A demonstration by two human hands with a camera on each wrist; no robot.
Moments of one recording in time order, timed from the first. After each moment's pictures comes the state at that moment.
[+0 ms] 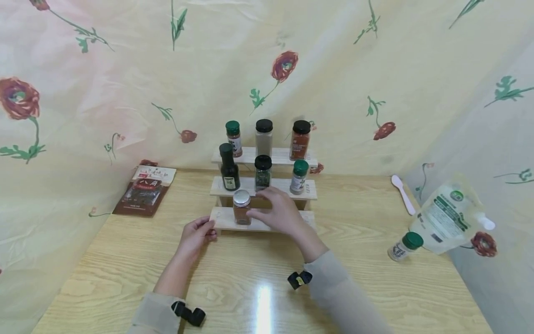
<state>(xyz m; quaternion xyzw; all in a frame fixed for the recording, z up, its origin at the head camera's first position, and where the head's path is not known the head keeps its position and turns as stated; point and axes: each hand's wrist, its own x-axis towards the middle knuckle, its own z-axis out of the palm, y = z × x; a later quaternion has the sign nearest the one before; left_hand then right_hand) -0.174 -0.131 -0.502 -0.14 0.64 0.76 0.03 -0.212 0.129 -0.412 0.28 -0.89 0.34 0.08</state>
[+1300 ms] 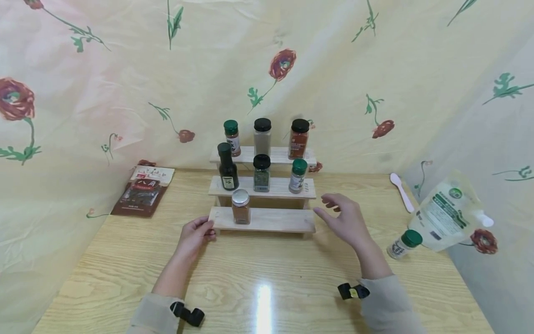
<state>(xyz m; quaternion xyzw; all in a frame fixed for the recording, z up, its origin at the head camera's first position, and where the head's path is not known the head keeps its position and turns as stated) -0.175 -0.132 -0.502 -0.14 0.64 0.76 0.03 -0.193 0.273 -0.427 0.20 -0.90 0.34 0.19</state>
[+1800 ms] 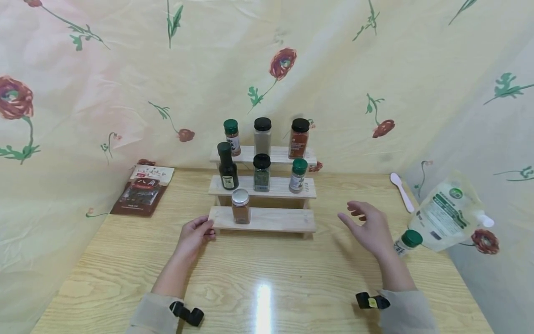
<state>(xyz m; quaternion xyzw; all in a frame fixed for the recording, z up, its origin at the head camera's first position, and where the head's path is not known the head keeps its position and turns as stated) -0.176 -0.132 -0.505 -0.14 0.64 0.76 0.03 -0.174 0.322 -0.437 0.12 -0.92 0.31 0.19</state>
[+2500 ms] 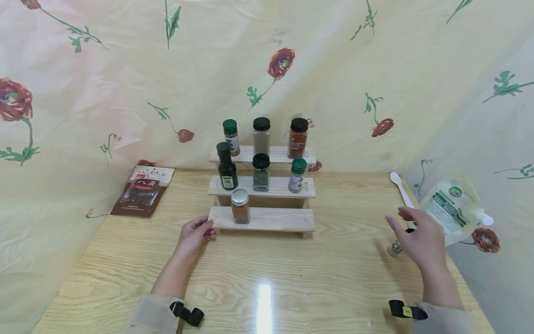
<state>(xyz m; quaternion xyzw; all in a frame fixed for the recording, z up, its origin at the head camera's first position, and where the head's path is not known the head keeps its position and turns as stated) -0.174 -0.131 -0.504 -0.14 0.64 0.76 0.02 -0.147 0.407 -0.432 0.01 -0.93 0.23 0.27</state>
